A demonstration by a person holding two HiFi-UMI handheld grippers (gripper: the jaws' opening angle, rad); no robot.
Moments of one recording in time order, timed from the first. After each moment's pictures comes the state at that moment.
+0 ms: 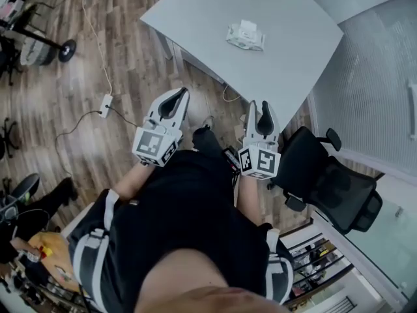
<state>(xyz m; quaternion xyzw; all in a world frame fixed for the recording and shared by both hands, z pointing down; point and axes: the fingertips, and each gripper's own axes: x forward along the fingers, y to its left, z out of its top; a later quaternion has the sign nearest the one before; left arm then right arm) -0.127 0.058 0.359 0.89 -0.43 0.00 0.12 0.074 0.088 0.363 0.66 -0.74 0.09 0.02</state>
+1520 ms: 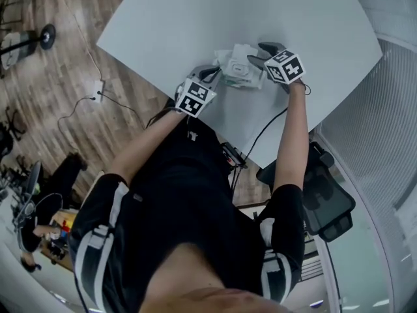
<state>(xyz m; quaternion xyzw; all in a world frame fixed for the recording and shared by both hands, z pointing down) 0.122 -0.358 0.731 0.87 -0.28 0.29 0.29 0.223 -0.430 0.747 0.20 -0.82 0.31 0.42</state>
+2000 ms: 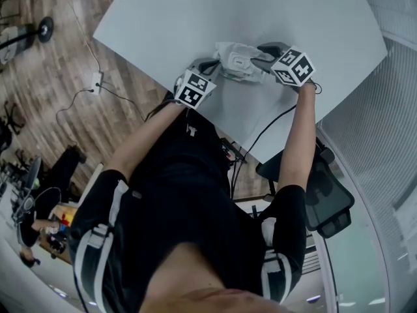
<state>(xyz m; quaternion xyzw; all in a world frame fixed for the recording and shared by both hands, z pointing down) 0.120 -0.351 0.753 0.86 -0.27 0.31 0.31 0.214 -0.393 0.718 0.09 -0.84 0.31 0.43</state>
